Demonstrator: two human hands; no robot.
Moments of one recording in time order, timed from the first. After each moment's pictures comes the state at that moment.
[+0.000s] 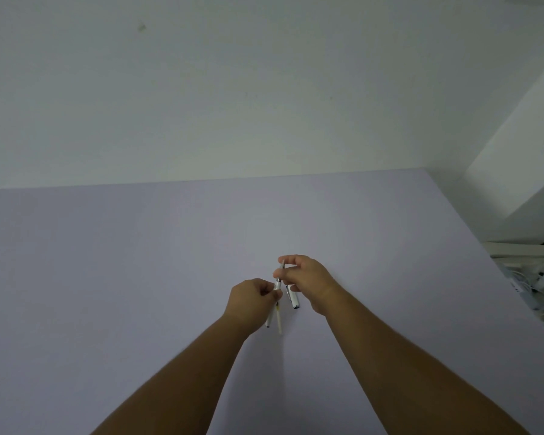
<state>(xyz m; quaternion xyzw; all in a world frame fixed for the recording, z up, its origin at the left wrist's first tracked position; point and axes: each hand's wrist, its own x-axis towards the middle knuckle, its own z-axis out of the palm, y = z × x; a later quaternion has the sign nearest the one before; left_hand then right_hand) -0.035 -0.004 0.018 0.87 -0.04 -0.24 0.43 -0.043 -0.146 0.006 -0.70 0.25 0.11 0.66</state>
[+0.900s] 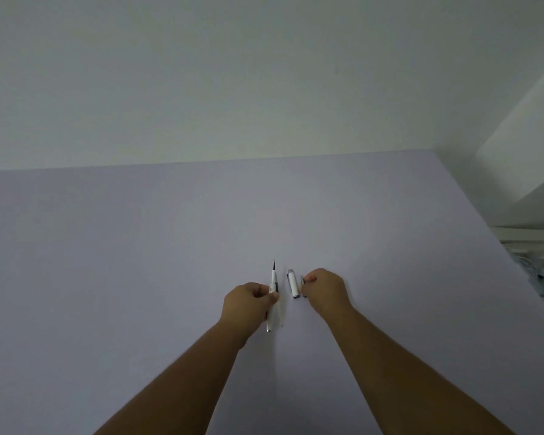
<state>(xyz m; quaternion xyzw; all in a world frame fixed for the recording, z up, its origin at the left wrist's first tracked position) -0.041 0.003 -0.024 0.82 0.06 -0.29 0.50 -0.060 -0.161 -0.054 -0.86 0.34 0.11 0.36</state>
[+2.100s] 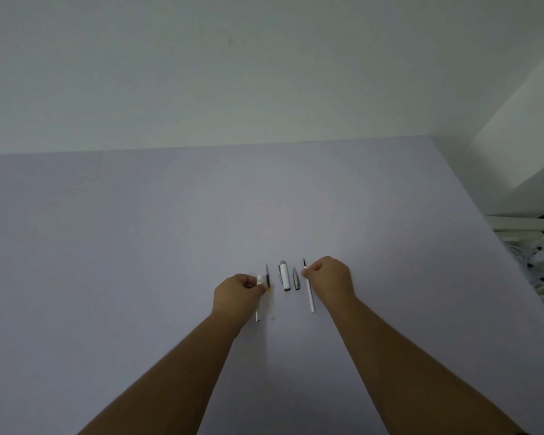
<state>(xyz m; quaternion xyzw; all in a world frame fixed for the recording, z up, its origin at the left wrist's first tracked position) -0.029 -0.002 -0.048 0.84 0.08 -0.27 0.47 -0.060 -0.181 -0.055 -0.85 0.37 0.08 0.36</state>
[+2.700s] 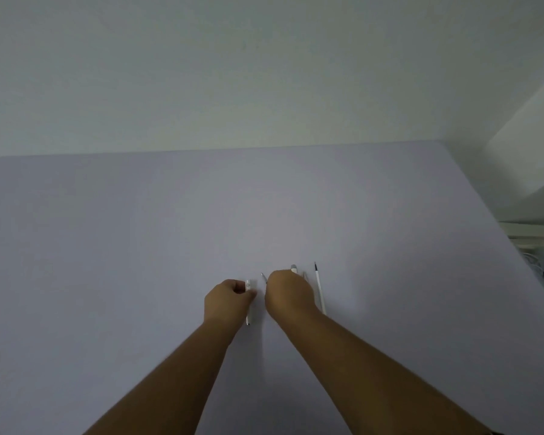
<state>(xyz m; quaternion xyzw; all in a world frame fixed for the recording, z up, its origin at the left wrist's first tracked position) -0.023 0.025 -0.058 0.87 0.11 -0.22 0.42 -0.029 -0.091 -0.043 -0.92 0.21 0.29 0.16</state>
